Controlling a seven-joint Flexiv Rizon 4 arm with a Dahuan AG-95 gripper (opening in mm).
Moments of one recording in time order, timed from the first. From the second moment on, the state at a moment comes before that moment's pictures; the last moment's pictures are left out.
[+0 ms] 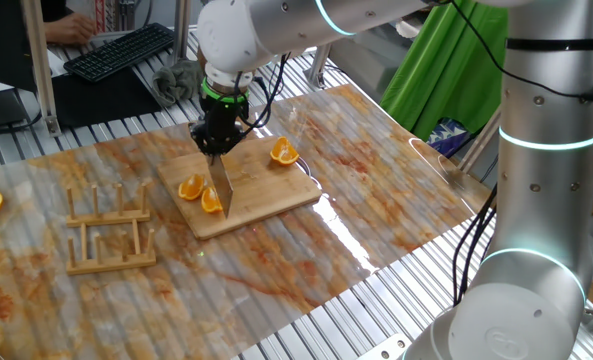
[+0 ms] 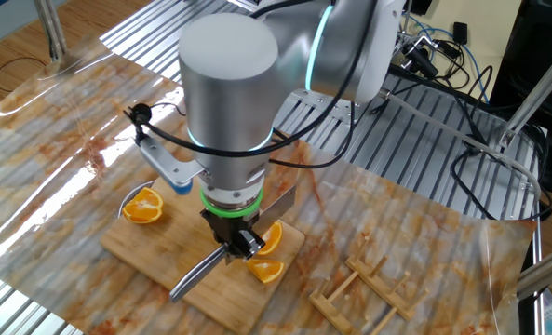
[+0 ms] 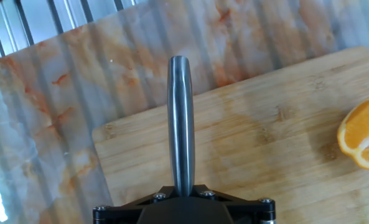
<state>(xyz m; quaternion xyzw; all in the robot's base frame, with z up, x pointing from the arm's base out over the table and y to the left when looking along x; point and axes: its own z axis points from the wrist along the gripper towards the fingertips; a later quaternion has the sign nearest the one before) 0.623 0.064 0.070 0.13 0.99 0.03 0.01</state>
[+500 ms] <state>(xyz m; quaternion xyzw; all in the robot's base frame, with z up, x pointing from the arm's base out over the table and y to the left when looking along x) 0.619 0.070 0.074 0.11 0.99 0.03 0.01</state>
